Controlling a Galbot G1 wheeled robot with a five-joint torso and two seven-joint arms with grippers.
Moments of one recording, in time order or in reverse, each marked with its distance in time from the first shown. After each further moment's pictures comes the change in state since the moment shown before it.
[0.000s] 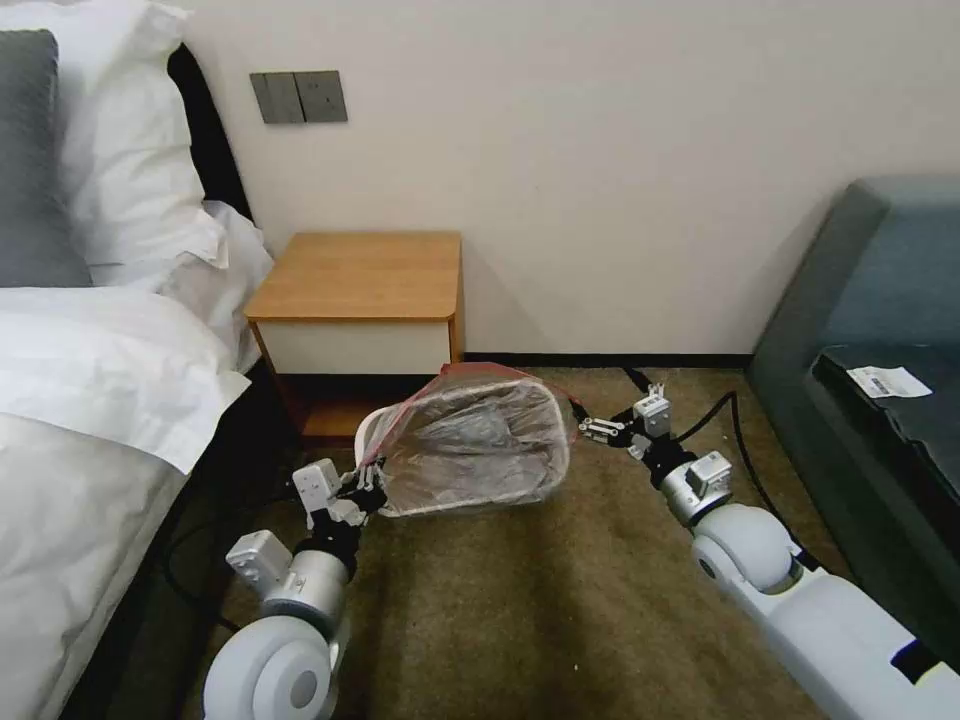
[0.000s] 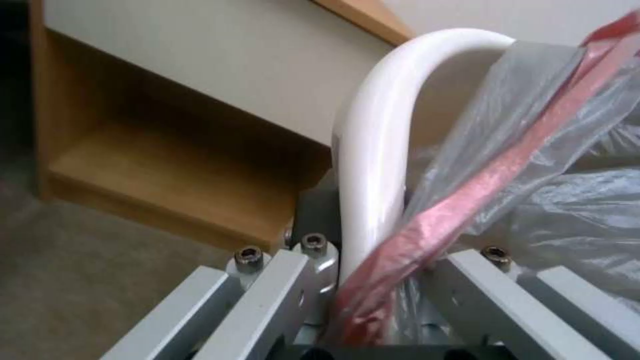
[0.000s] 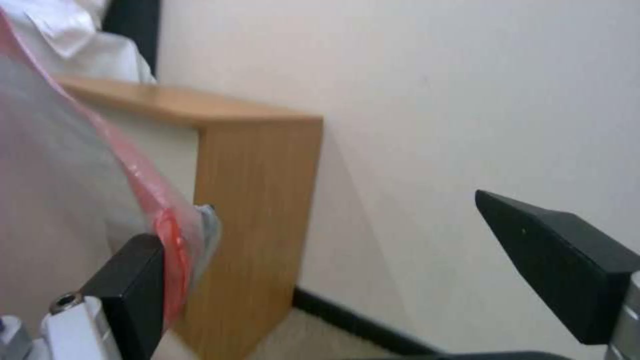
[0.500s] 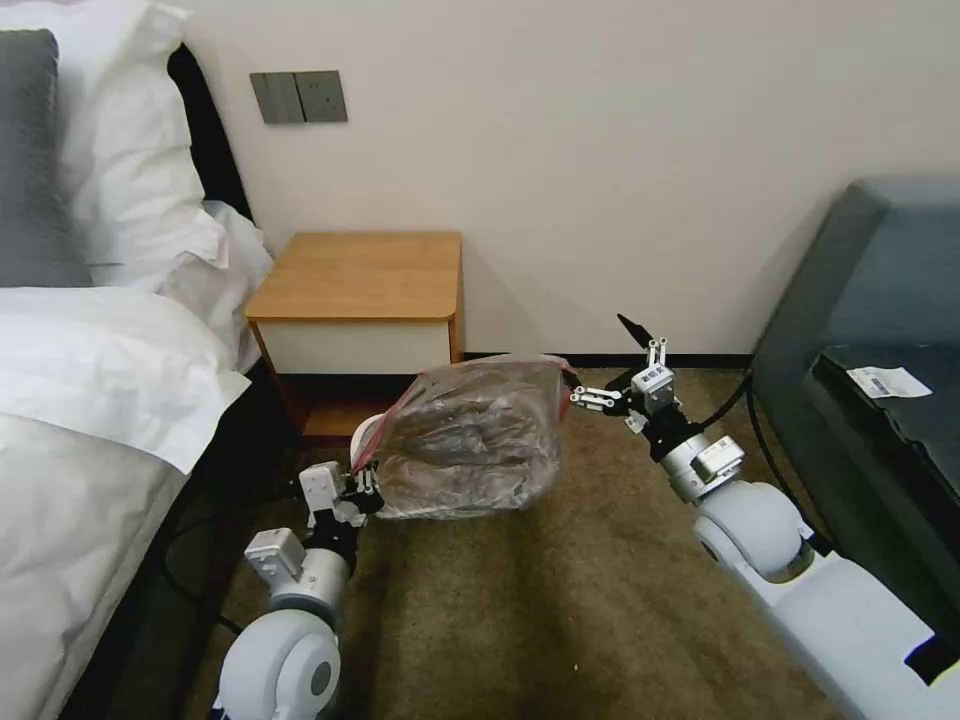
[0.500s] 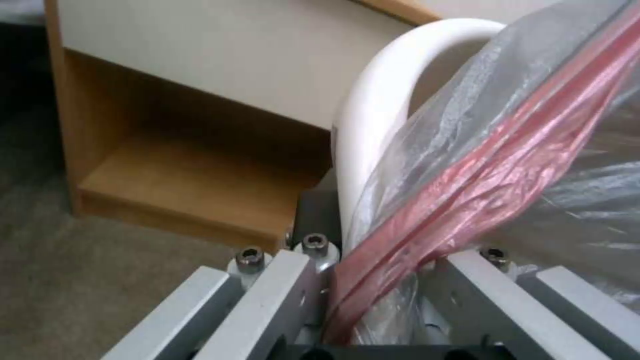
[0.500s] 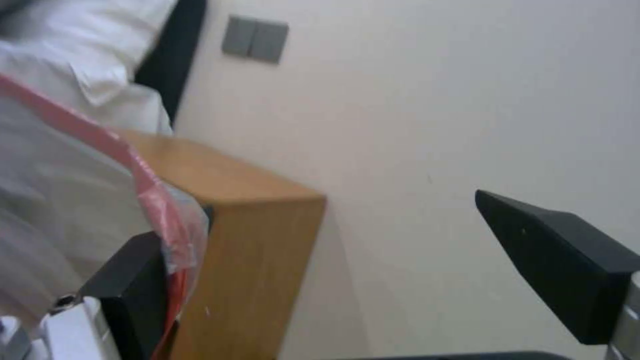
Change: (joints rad) left arm -0.005 0.011 0.017 0.037 0.103 -0.017 0.011; right arm 0.017 0.010 0.029 0.064 -0.133 0.038 -0.009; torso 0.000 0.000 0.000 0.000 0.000
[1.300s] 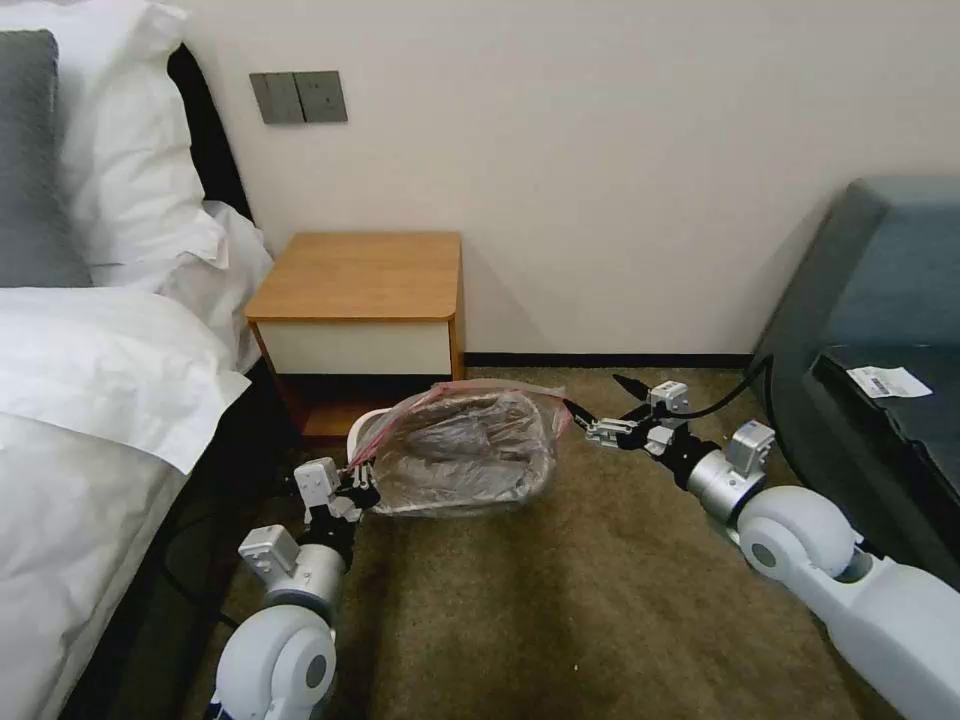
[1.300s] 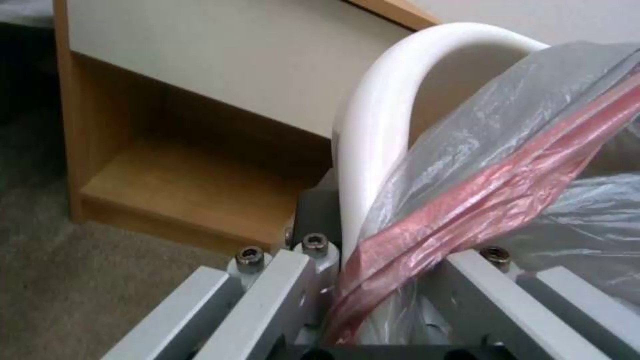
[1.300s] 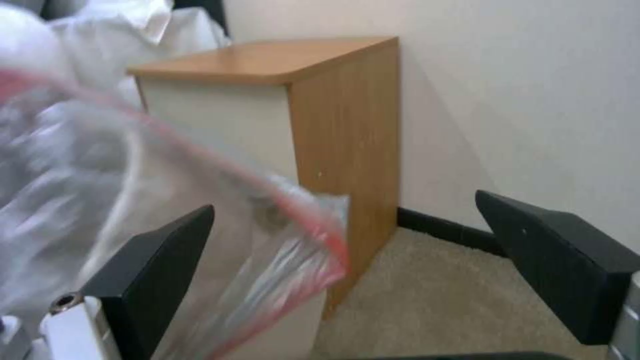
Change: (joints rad) left arm -0.037 -0.003 -0.017 0.046 -0.029 -0.024 0.008; right arm -0.053 -0.226 -0.010 0.102 0.565 -0.289 -0.119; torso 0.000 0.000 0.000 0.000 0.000
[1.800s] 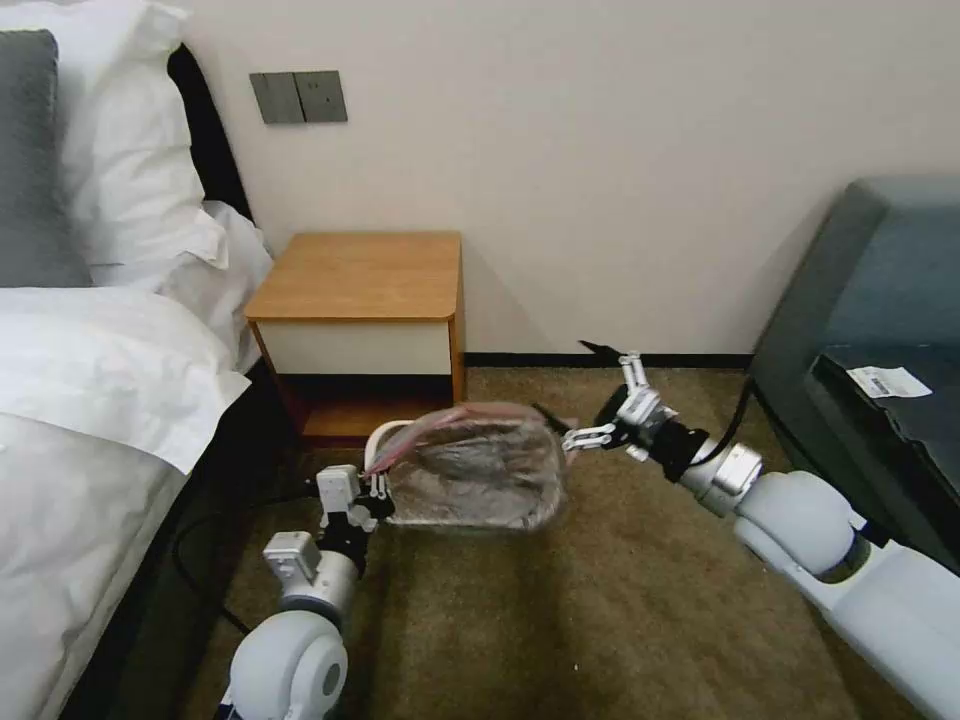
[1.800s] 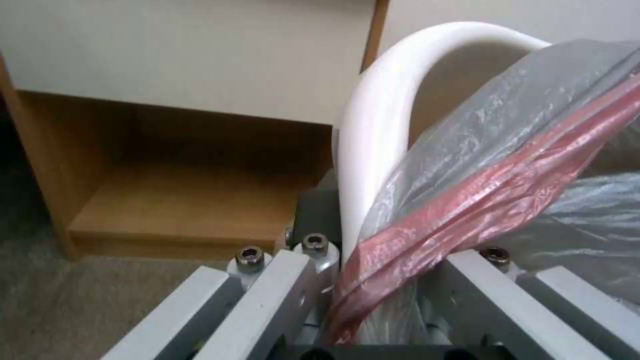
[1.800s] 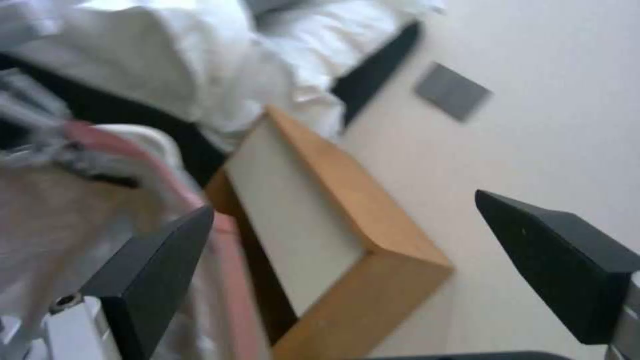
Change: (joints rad) left arm 0.012 0.019 0.054 0.020 0.213 0.003 0.085; right arm 0.140 -0.022 -0.123 0.083 -0.698 0.284 -0.120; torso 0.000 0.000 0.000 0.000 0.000
